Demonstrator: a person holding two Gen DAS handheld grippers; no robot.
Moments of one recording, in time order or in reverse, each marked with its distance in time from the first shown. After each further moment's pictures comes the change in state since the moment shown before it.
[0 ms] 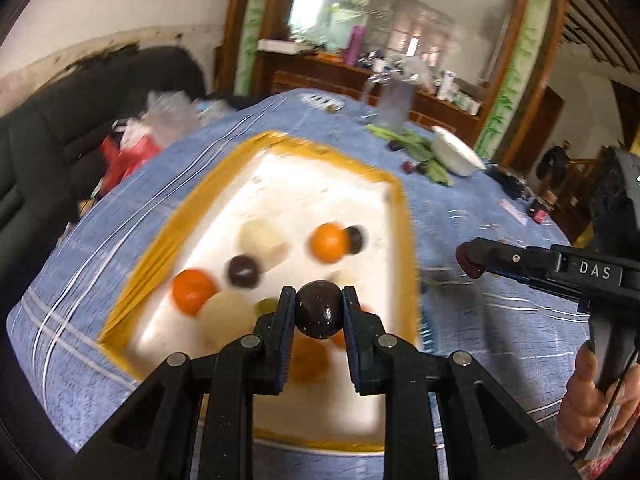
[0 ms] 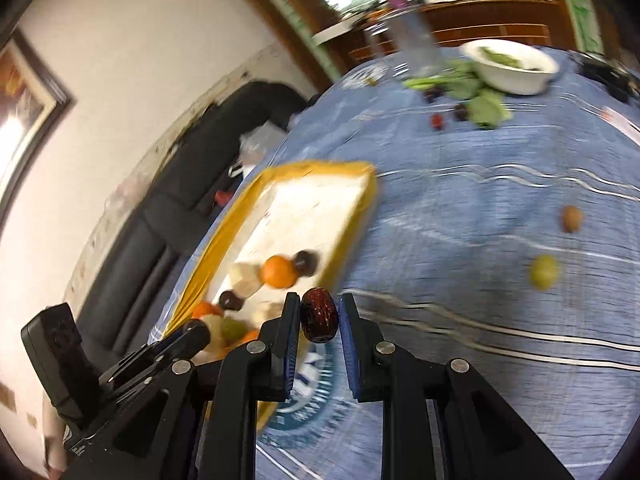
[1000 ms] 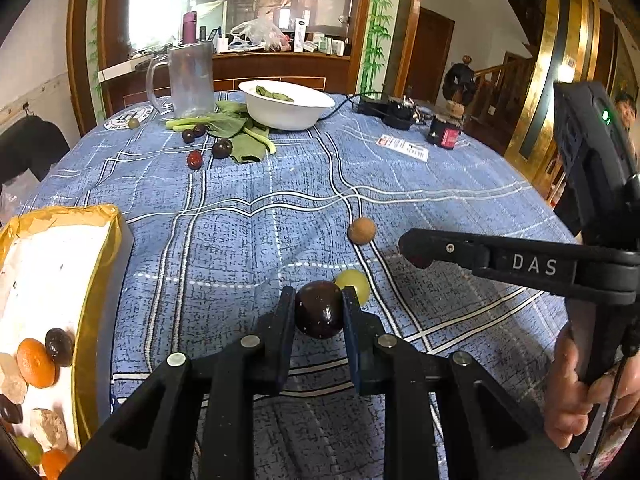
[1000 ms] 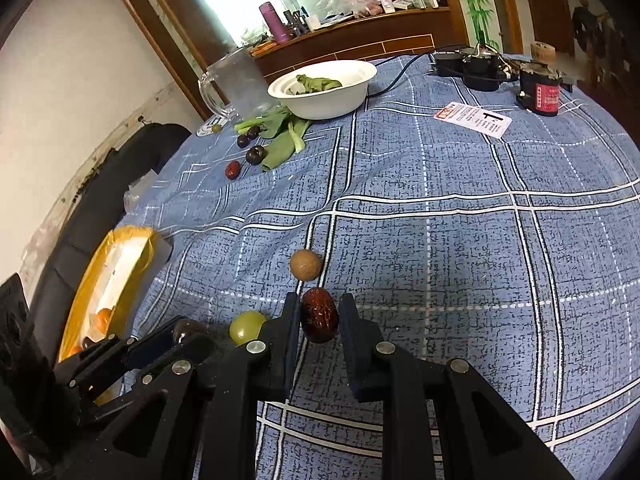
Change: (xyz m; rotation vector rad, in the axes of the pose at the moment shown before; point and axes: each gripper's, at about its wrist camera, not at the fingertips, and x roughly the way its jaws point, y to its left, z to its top) left arm 0.114 -0.215 0.007 0.383 0.056 -0.257; right arm -0.070 -0.185 0.010 0.169 -0.136 -0.287
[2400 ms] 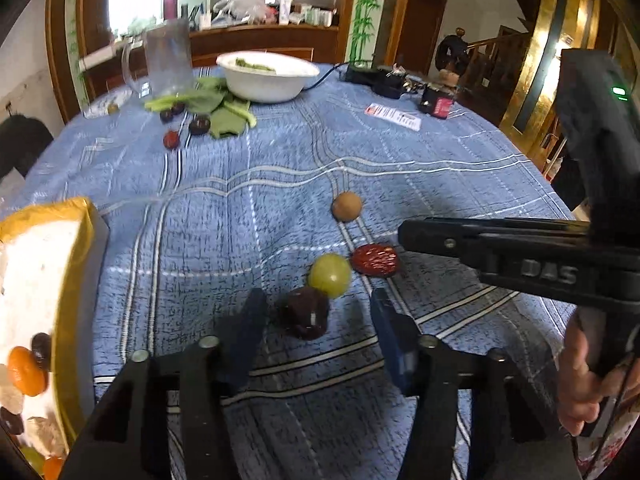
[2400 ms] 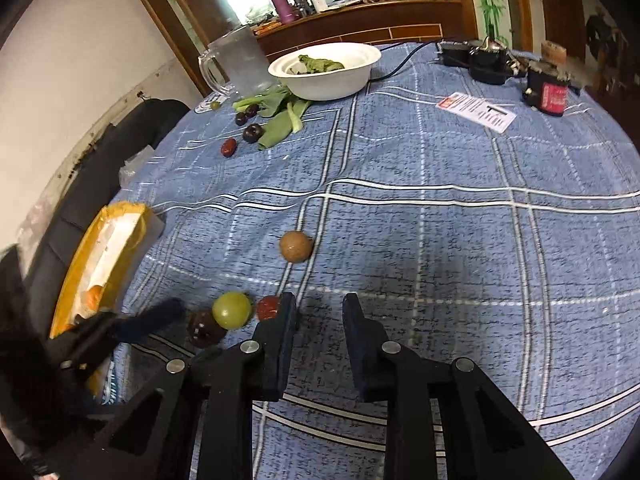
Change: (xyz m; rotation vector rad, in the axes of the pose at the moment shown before) left arm 0.024 -0.007 0.003 0.034 0.131 -0.022; right arm 0.005 0.001 0.001 -0.068 0.078 -0.018
